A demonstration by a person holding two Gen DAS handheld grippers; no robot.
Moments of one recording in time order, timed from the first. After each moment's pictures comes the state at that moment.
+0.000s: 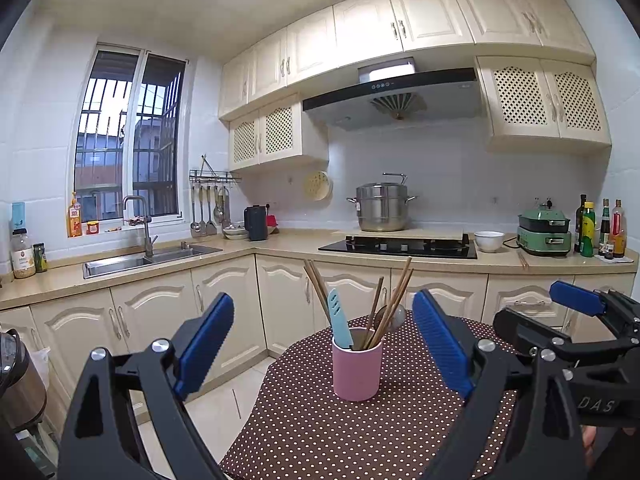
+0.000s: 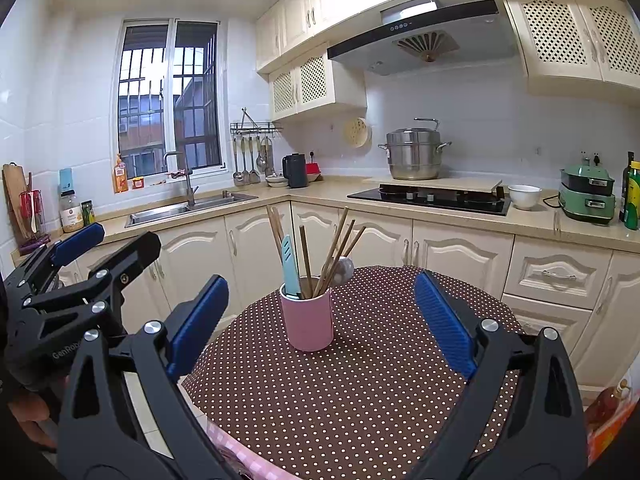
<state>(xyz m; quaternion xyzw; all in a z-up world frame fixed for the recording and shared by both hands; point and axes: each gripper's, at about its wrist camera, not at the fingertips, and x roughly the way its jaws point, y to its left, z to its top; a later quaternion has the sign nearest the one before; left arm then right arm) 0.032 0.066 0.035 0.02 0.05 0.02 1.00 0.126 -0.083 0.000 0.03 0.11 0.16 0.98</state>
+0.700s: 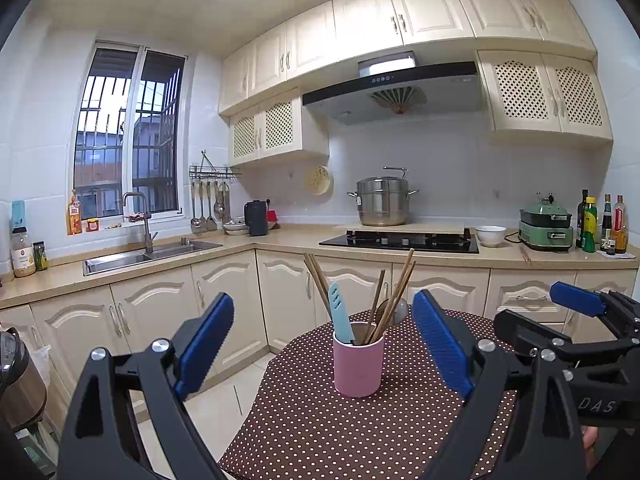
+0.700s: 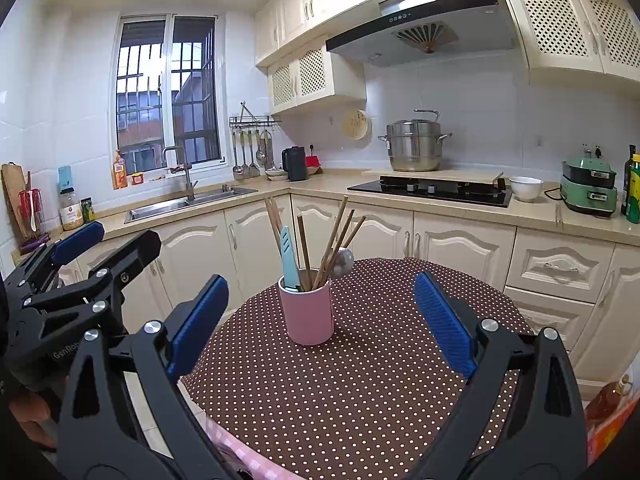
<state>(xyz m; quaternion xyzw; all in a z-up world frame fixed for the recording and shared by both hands) 0.040 0.069 0.028 0.03 0.06 0.02 1.00 0.136 -0.085 -0.003 0.04 0.12 0.16 0.98</state>
